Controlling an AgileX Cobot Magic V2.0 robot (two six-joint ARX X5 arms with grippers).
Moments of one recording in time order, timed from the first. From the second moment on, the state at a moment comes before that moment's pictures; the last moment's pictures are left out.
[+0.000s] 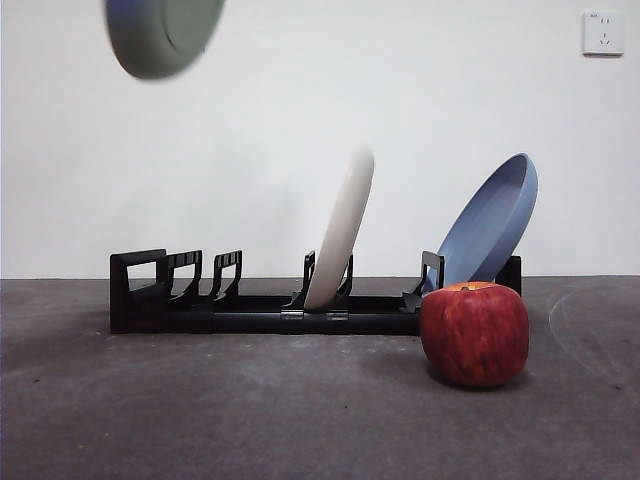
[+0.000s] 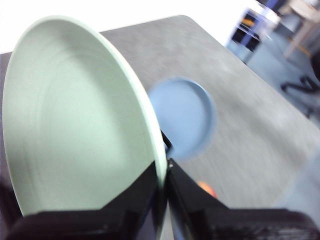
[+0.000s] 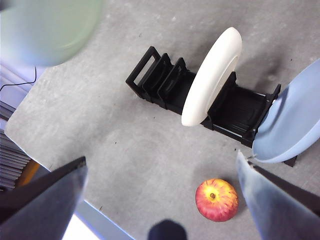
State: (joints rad) left arm -0.37 1.38 1.89 -1.07 0.40 -0.04; right arm 0.24 1.22 1.64 -1.14 -0.52 0.02
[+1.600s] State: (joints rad) left arm -1.02 1.43 0.98 -0.63 -0.28 -0.24; right arm 0.24 1.22 1.64 -1.30 -0.52 -0.05
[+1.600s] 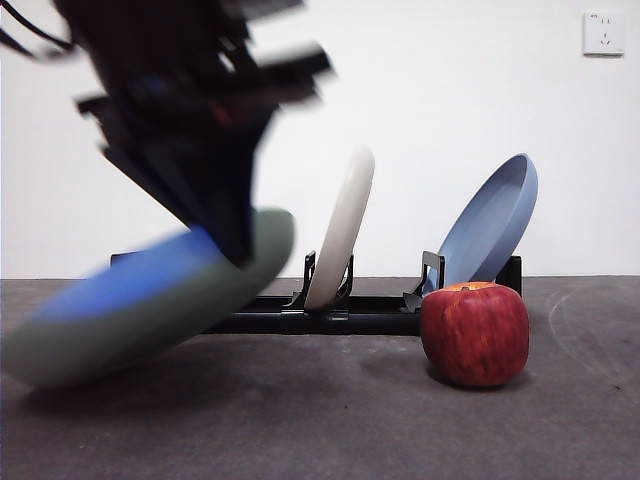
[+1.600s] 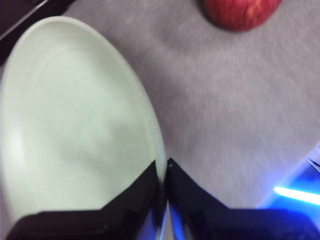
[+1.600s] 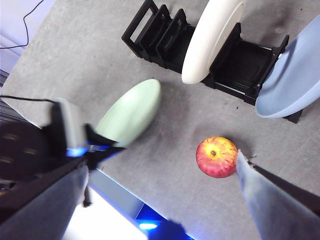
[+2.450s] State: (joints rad) left arm -1.01 1.69 1.01 -0.51 -0.13 -0.18; right arm 0.24 1.22 1.64 -1.30 -0.52 -0.05
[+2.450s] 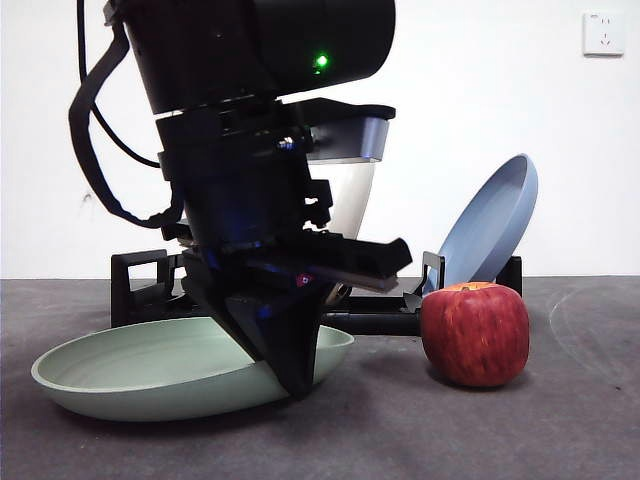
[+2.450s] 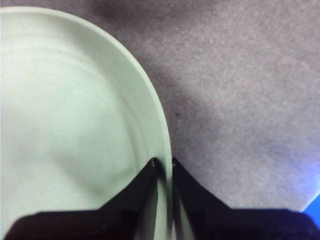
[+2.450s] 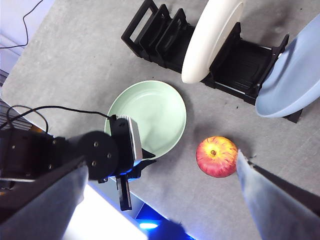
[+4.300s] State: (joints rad) left arm -0.91 0.83 1.57 -0.88 -0.23 -0.13; right arm 0.52 1.22 1.06 -0.81 -0.10 0.04
